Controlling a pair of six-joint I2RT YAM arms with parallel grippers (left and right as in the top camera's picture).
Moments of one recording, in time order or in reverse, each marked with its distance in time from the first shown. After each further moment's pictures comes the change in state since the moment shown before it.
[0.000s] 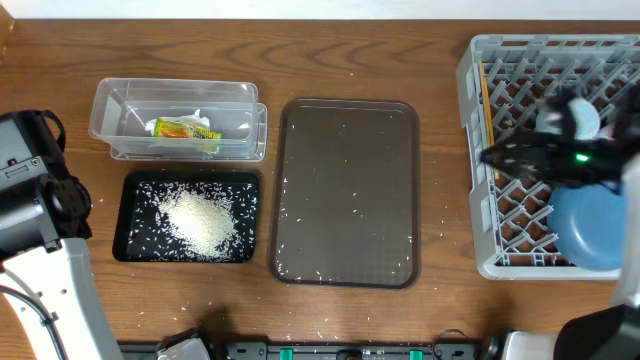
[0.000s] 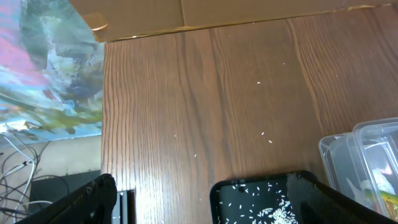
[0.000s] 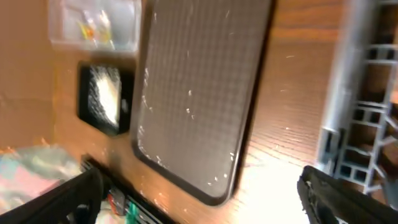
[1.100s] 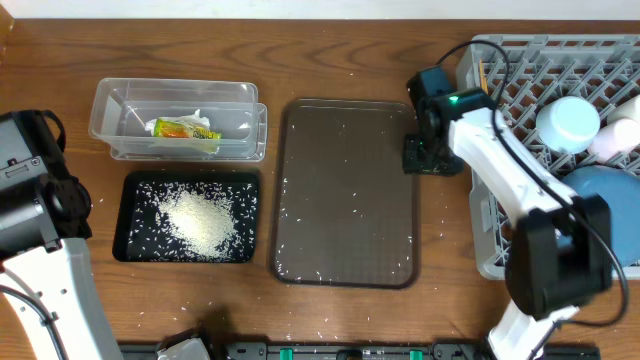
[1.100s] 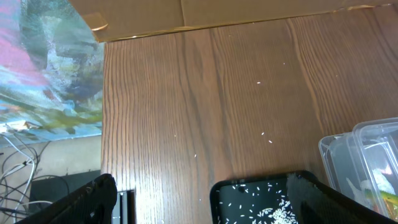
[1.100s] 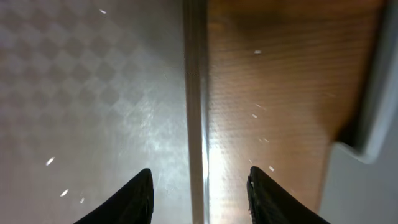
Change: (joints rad) left arm 0.000 0.000 0.000 0.000 0.000 0.000; right arm 0.597 0.389 0.000 0.325 0.769 0.684
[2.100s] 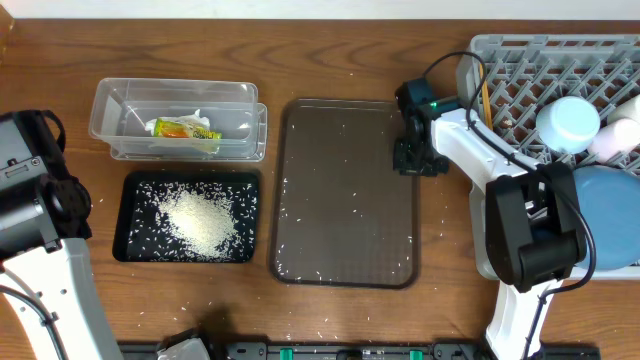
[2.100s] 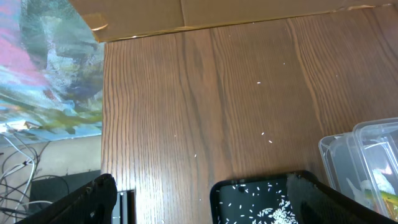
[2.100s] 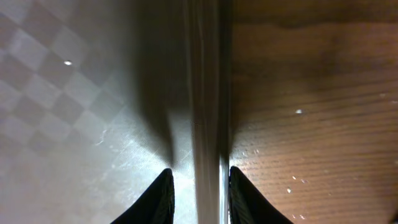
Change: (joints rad) left arm 0.000 0.000 0.000 0.000 0.000 0.000; right arm 0.000 0.130 -0.035 0.176 0.014 0.015
